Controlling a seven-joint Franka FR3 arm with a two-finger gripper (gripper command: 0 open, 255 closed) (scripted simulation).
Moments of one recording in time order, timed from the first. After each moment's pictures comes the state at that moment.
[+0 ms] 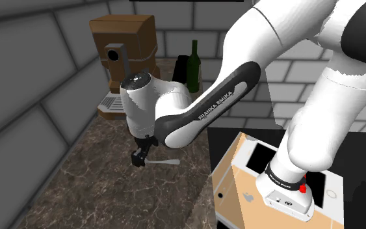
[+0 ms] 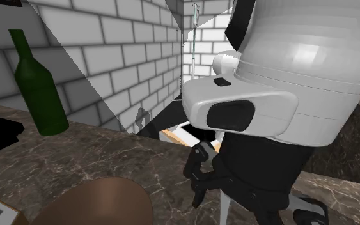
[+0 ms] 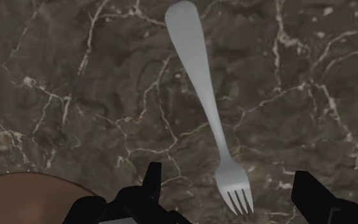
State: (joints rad) arm 0.08 0.01 0.56 -2.30 -0.19 2.36 0.54
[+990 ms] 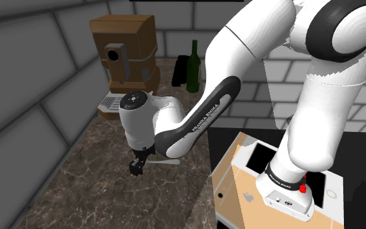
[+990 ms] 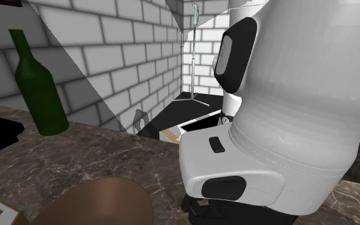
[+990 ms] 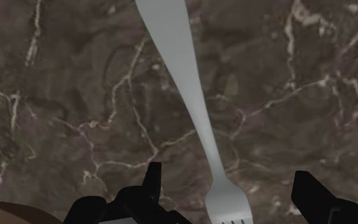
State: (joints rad) arm 0.09 0.16 0.54 -2.28 -0.35 2.45 0.66
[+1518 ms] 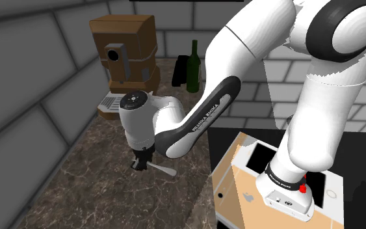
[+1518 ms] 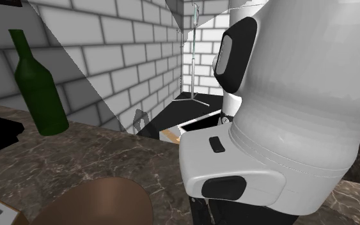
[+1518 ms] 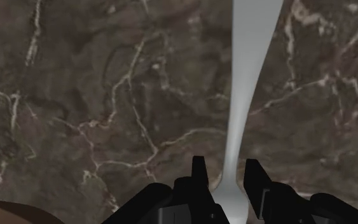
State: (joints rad) arm 0.09 0.16 0.54 -2.28 -0.35 2.45 0.66
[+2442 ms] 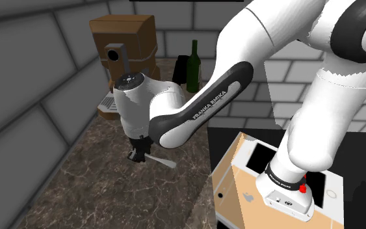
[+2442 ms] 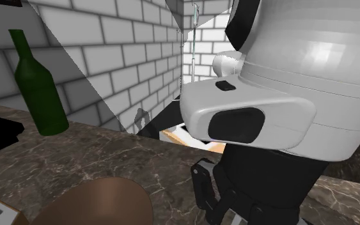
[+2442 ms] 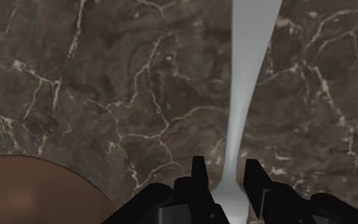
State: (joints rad) arm 0.08 0.05 0.57 -2.24 -0.23 2.34 0.57
